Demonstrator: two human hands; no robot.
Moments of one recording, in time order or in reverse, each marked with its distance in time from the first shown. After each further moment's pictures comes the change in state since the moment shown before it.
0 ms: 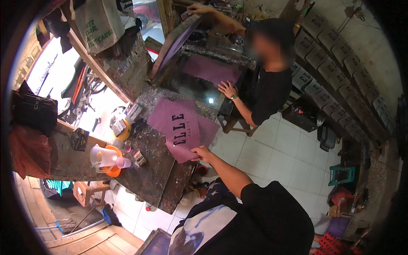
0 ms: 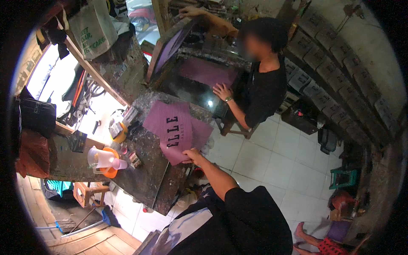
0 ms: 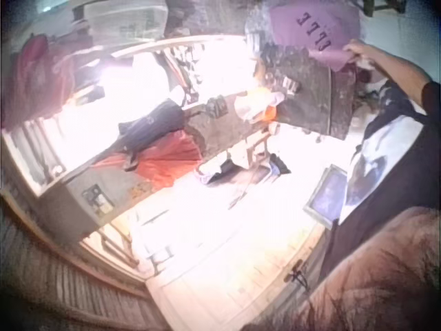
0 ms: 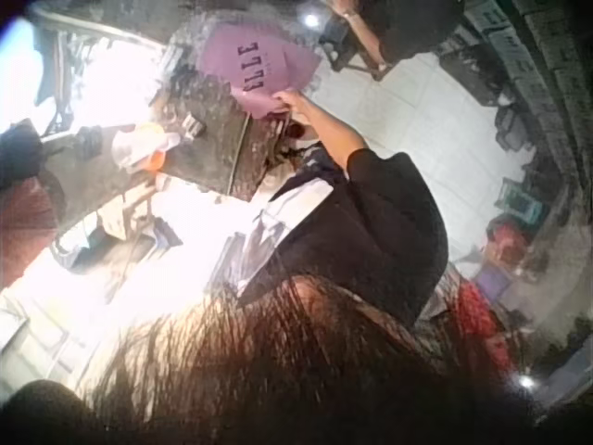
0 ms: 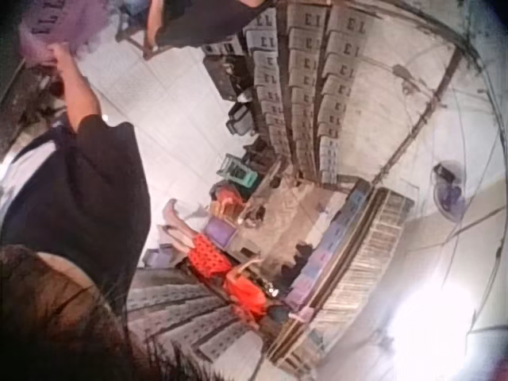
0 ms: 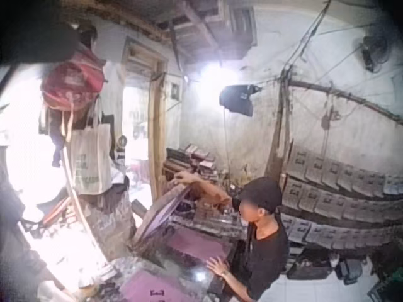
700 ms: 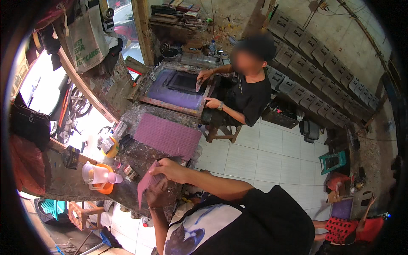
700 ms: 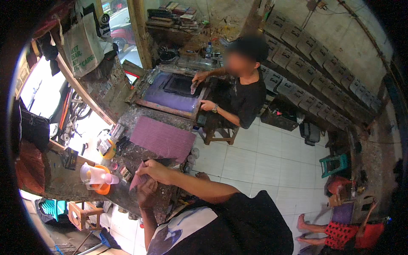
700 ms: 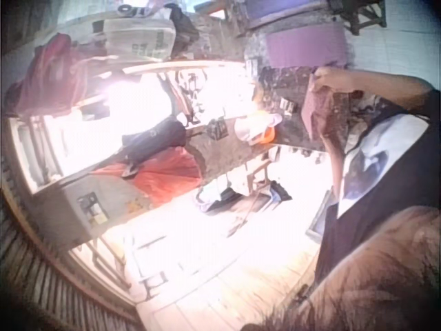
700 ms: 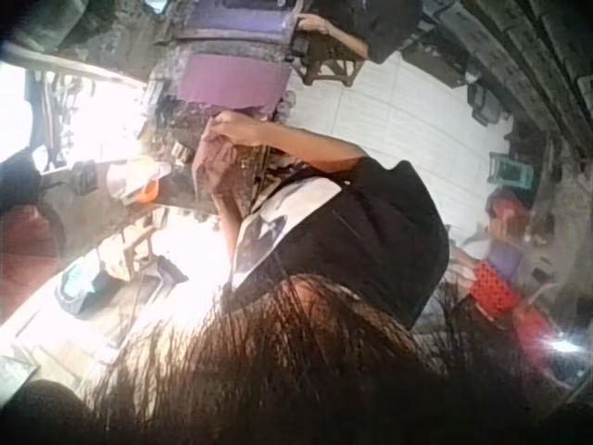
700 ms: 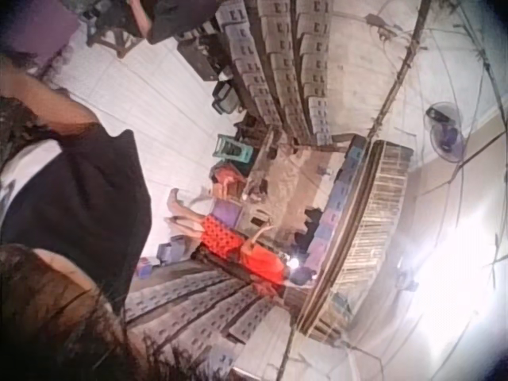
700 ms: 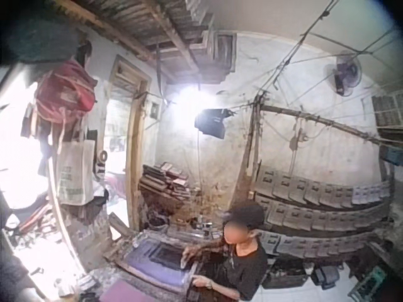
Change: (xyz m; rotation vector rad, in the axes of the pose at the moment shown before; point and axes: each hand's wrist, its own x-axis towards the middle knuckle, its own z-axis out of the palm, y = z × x) left_hand -0.125 0.351 0.051 -0.036 -0.565 1.181; right_hand -0.222 -0.056 0.166 -0.142 -0.531 -0.258
